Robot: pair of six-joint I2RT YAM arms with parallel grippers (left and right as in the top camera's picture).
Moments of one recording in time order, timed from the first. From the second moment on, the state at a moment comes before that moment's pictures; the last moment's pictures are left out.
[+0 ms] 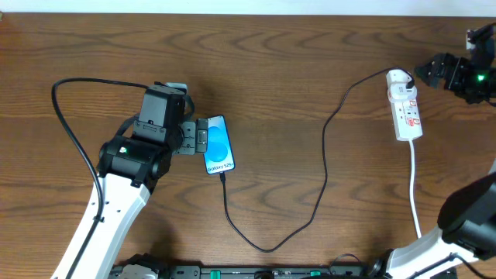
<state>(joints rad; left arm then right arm) -0.30 1.22 1.10 -0.84 -0.14 -0.17 -0.47 1.87 1.79 -1.08 -0.58 -0.15</state>
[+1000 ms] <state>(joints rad) -0.30 1.22 1.10 -0.84 -0.14 -0.17 -0.45 2.15 1.79 -0.98 -0.55 -0.21</state>
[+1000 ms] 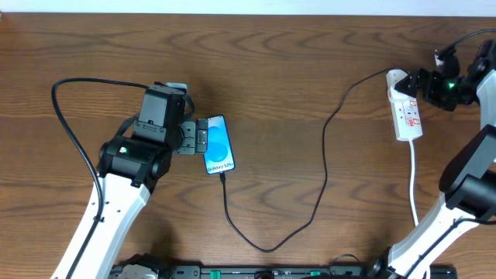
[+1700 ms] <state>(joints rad) -0.30 1.22 1.10 -0.84 -0.14 -0.17 -0.42 2.15 1.77 -0.91 -0.54 -0.21</state>
